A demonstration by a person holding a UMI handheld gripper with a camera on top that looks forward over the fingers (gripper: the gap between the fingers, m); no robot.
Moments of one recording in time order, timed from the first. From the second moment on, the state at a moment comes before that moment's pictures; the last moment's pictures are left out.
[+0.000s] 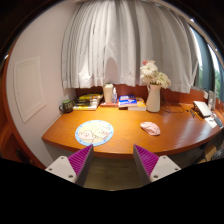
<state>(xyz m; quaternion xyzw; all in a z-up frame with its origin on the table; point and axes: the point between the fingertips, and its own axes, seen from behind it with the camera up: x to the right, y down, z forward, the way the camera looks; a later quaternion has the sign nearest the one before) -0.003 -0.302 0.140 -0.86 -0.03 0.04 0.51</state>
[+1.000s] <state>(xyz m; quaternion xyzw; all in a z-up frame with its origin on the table) 0.209 -0.039 -0.012 -0.91 0.02 -0.01 0.41</state>
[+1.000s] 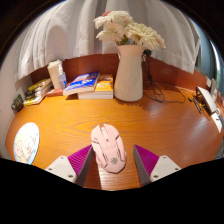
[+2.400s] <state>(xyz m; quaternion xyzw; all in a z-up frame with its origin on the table) -0.098 0.007 0.171 -0.88 -0.06 0.04 0.47</state>
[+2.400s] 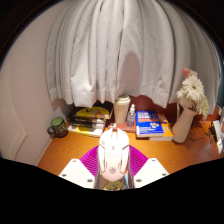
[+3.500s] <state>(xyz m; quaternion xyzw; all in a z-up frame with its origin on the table) -0.119 -0.123 0.170 -0.90 -0.03 0.06 0.44</state>
